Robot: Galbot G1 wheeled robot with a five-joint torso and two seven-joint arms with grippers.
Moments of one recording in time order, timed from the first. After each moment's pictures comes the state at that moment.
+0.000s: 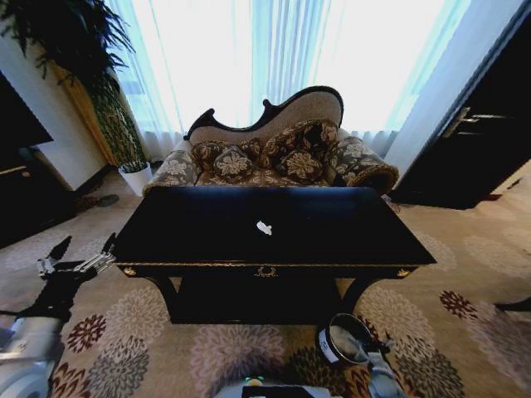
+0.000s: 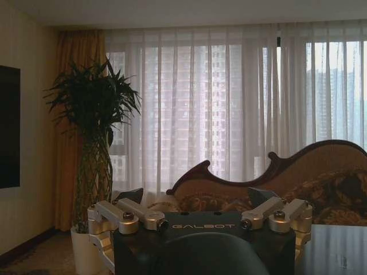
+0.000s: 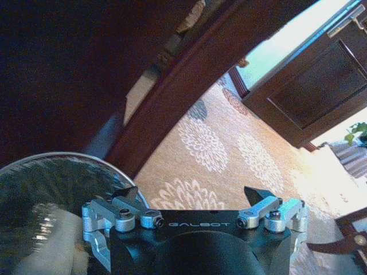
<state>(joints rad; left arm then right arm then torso) 1.99 -1.07 -1.24 -2.41 -0.84 -0.06 -0.05 -1.22 1.20 0.52 0.73 -0.14 0.30 0.38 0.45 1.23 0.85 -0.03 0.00</state>
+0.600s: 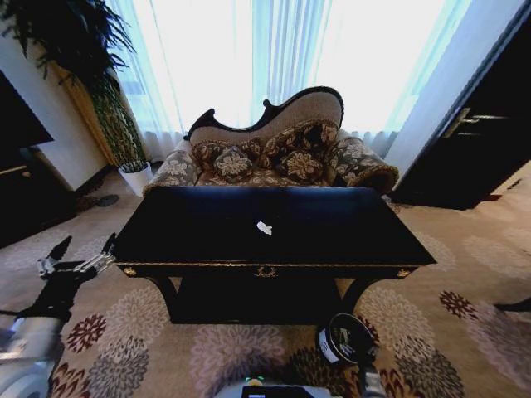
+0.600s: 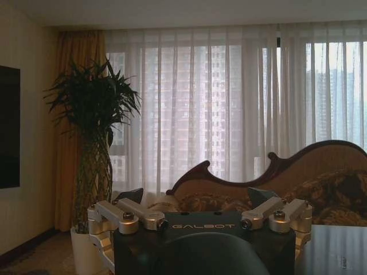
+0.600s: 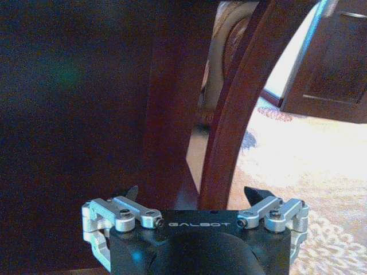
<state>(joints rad) 1.99 -1.07 -1.24 -2.41 -0.84 -0.06 -0.05 -1.61 1.28 0.55 1.25 0.28 0.49 0.15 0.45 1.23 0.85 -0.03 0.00</state>
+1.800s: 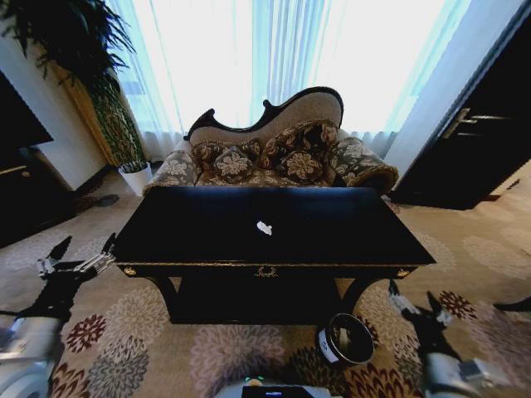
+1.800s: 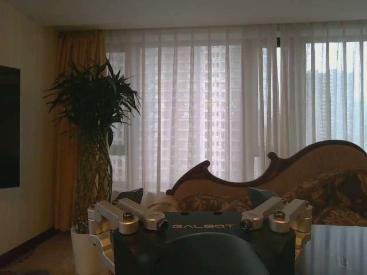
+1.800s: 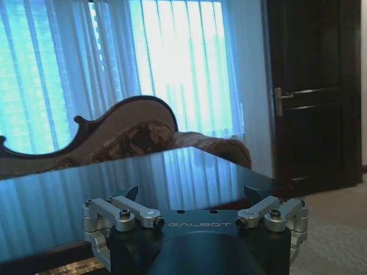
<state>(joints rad) 1.99 -1.07 -1.24 -2.41 -0.84 -0.06 -0.05 -1.97 1.26 0.95 2.28 0.67 0.14 0.18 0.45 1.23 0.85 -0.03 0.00</state>
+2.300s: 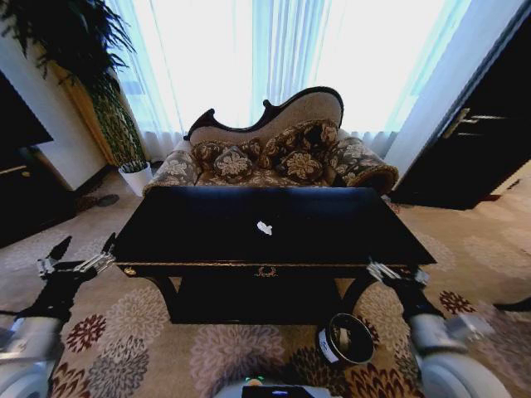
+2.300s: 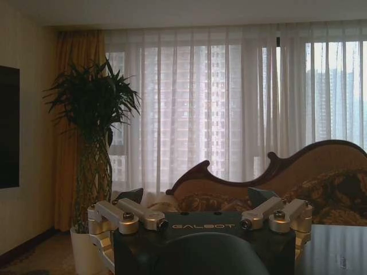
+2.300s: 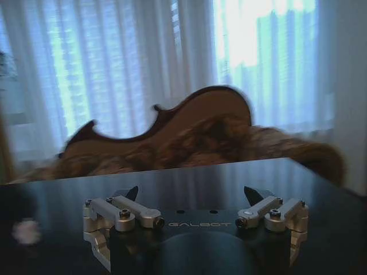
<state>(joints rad) 1.99 -1.07 -1.24 -2.41 -0.84 -0.06 -0.05 -1.80 0.96 0.85 2.45 0.79 -0.15 0.29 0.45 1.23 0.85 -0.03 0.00</state>
